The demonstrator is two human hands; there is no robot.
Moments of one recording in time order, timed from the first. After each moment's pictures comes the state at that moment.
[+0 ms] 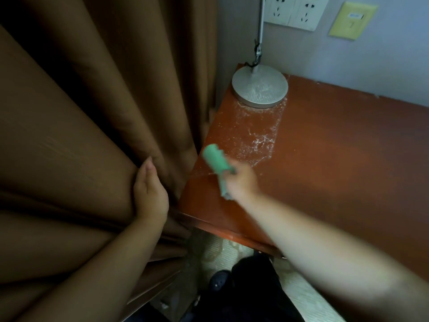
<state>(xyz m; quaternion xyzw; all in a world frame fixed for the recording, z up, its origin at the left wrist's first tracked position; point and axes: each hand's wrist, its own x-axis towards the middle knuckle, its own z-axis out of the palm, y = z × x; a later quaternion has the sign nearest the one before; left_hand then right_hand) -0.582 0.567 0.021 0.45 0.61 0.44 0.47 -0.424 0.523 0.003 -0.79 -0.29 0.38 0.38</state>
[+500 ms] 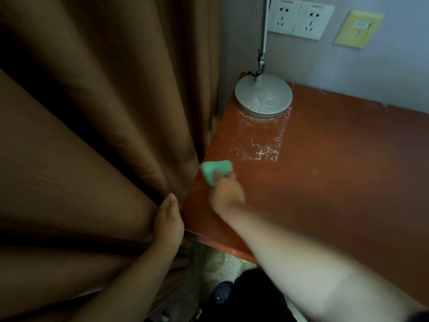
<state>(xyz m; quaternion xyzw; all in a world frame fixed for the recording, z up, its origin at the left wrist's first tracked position) -0.579 0.552 -0.025 0.48 0.66 0.27 0.51 -0.435 0.558 -0.030 -0.84 -0.44 0.31 0.12</state>
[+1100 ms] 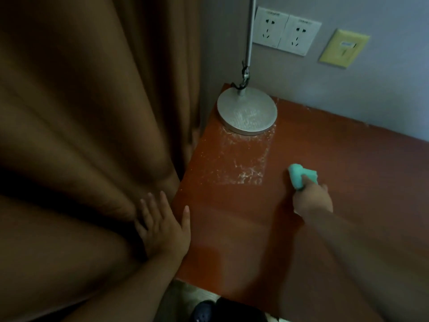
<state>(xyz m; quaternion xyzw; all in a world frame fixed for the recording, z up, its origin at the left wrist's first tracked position) -0.514 0.587 -0.071 0.72 0.67 0.03 0.18 -0.238 0.511 -0.012 -0.96 -0.20 0.20 0.09</state>
